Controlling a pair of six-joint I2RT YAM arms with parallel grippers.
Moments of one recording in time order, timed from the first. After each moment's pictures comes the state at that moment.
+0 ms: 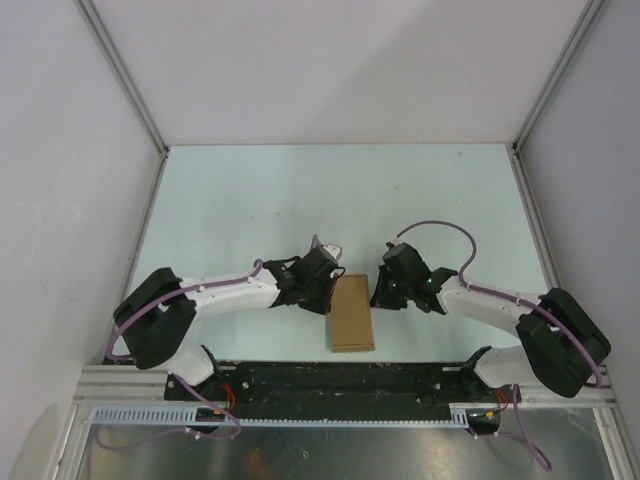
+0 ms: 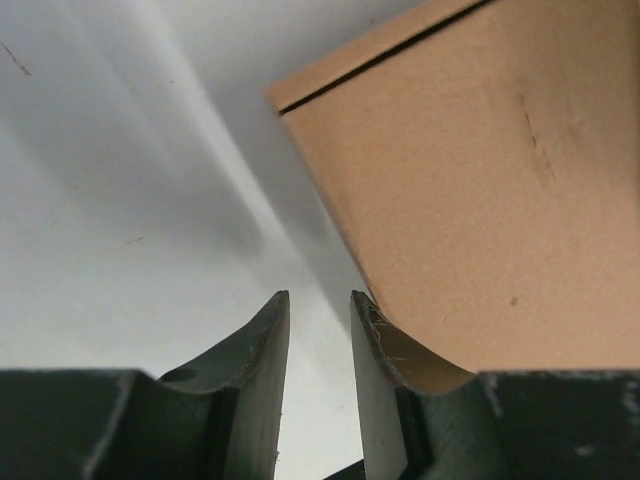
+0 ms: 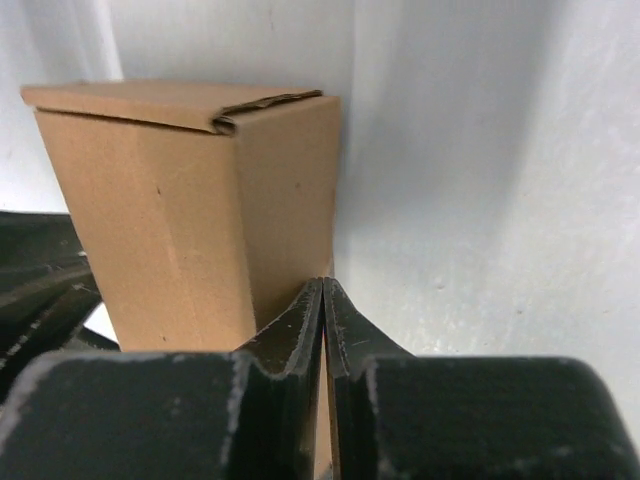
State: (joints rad) left arm -0.94 1.53 0.86 -0.39 -0.04 -0.55; right arm 0.74 1.34 0.60 -0.19 -0.10 0.83
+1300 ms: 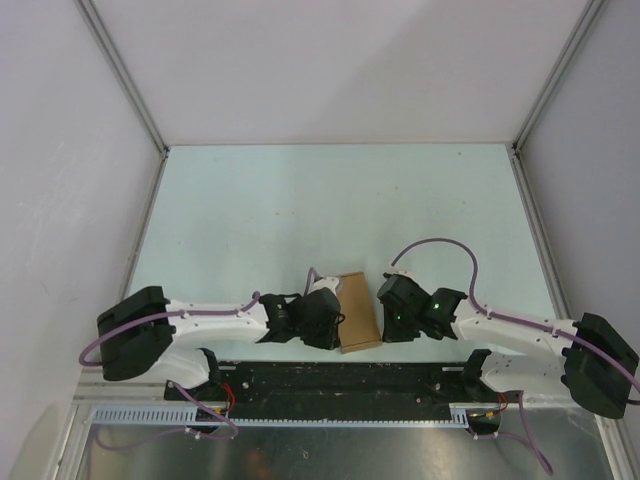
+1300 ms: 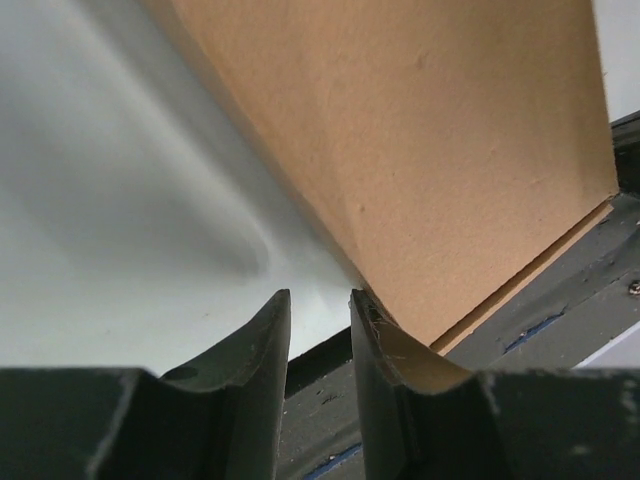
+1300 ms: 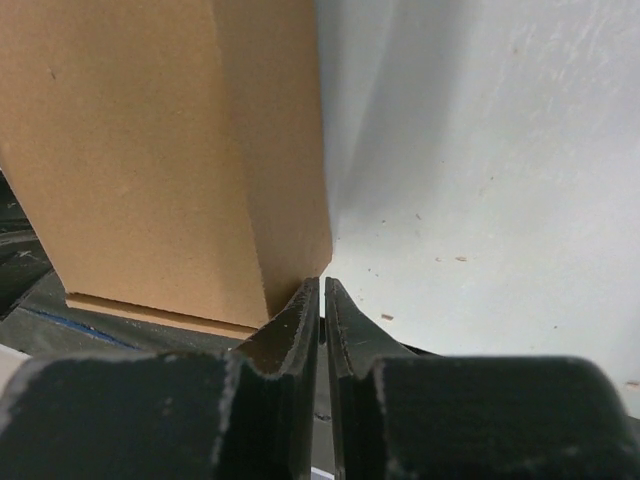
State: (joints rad) left arm -1.17 1.38 0.66 -0.27 -0.06 -0.88; right arm 0.98 1.12 0.59 -0.58 0.04 0.86
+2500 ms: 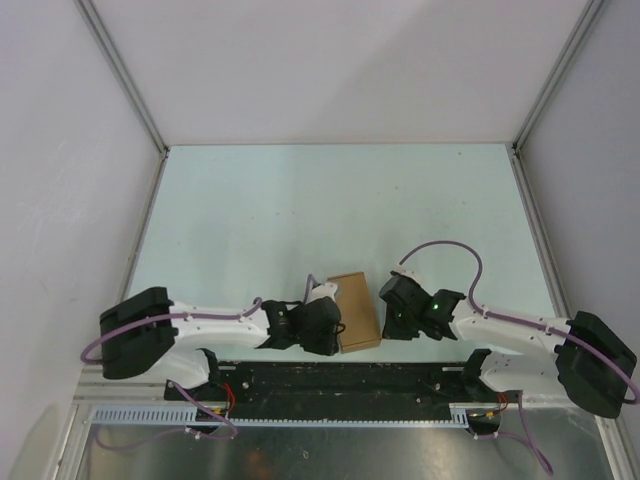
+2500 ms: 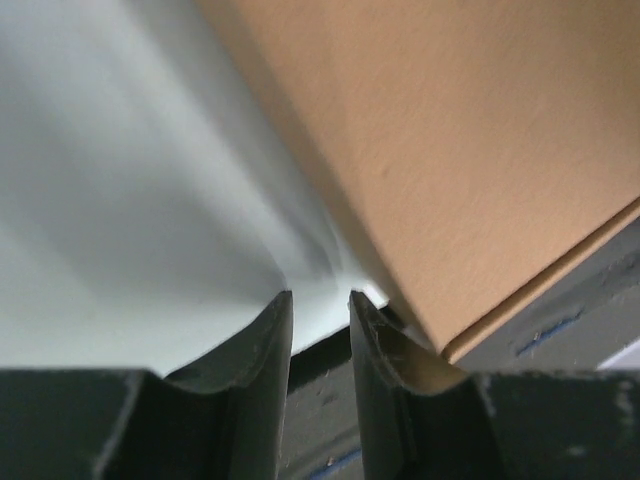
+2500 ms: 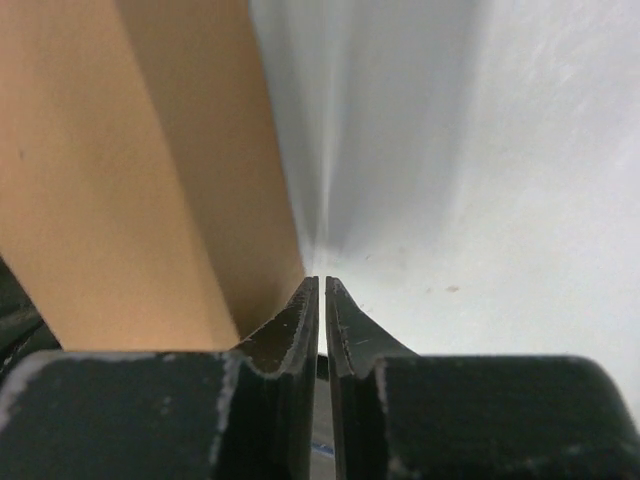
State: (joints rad) left arm -1.23 1.42 0.65 -0.26 -0.10 -0.94; right arm 0.98 1.14 0.54 -0.50 0.07 0.97
